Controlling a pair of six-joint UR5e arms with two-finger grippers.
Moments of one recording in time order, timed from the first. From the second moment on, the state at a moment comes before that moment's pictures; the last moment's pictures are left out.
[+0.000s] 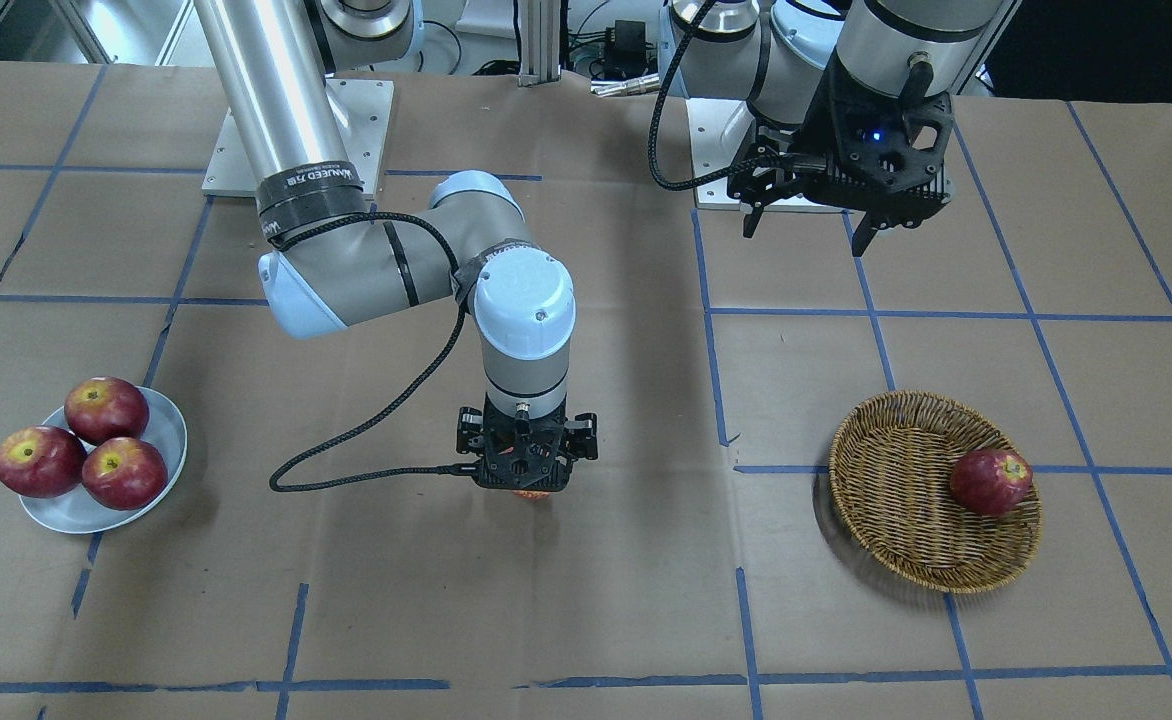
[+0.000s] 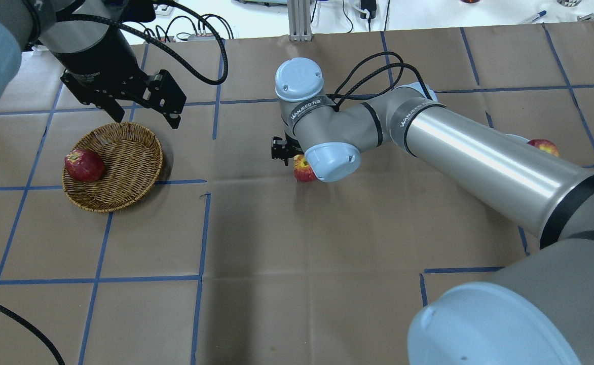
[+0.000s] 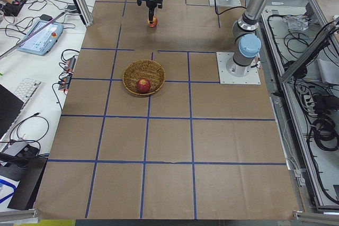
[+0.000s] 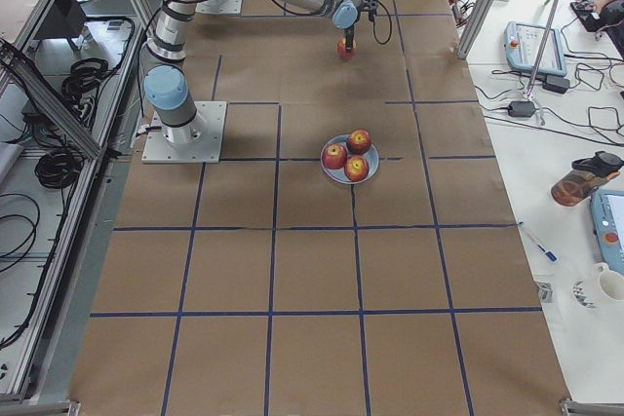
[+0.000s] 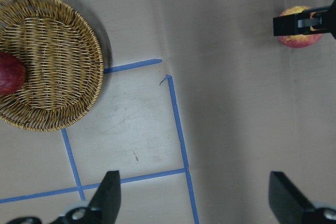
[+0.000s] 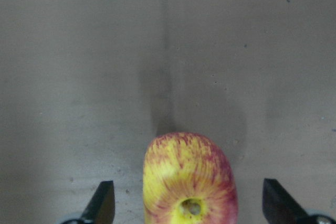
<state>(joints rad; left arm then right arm) -1.60 -1.57 -1.51 -1.63 1.56 0.16 1.96 -1.01 1.60 -2.21 -1.60 0.45</state>
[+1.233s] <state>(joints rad) -1.59 -1.54 -1.58 -1.45 1.57 0.16 1.94 -1.02 1.63 -2.32 -1.62 0.44</state>
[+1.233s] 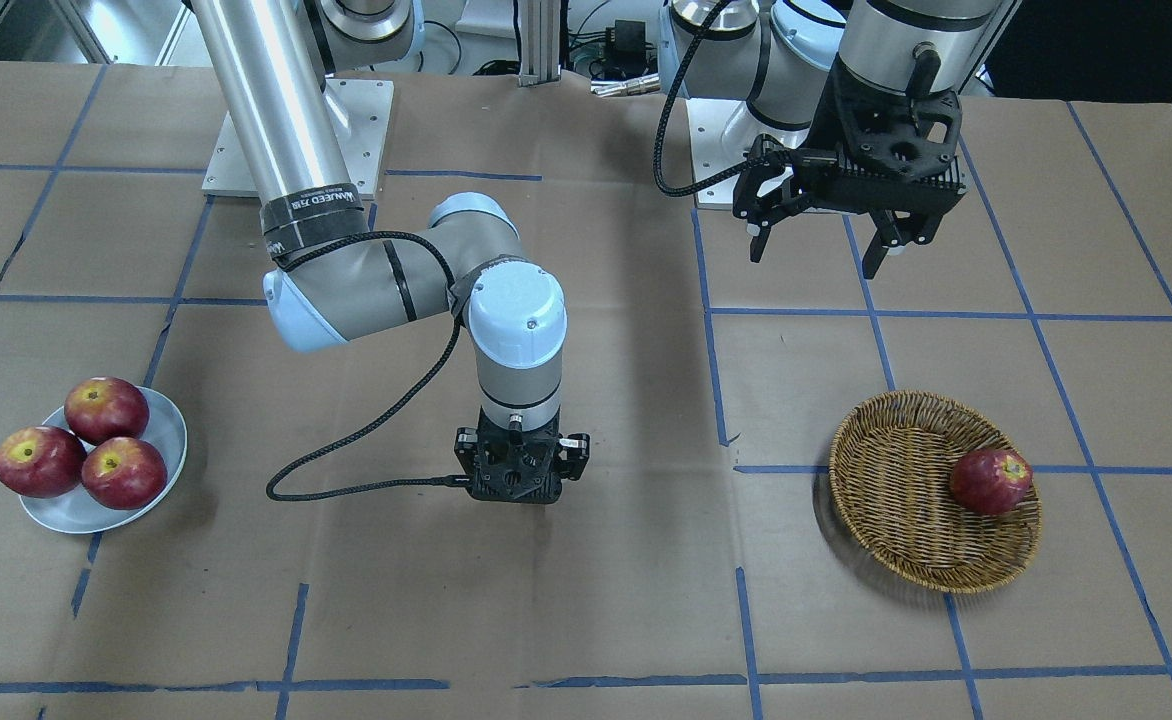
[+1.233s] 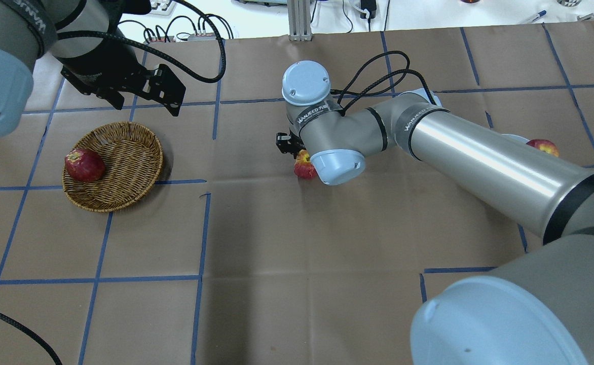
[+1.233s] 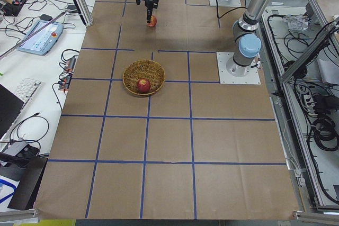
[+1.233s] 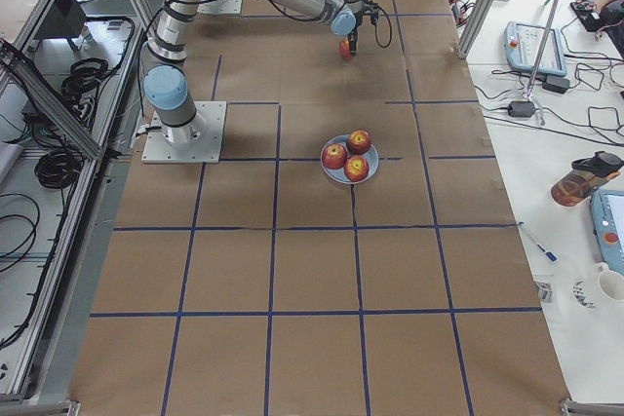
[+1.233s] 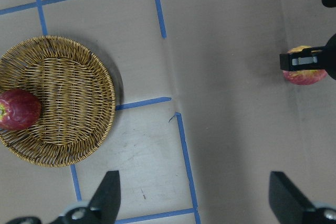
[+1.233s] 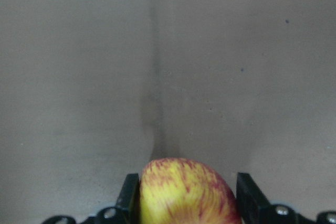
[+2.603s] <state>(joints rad) -1.59 -1.52 -1.59 -1.48 1.57 0.09 1.96 -1.01 1.64 -2.32 -1.62 0.45</state>
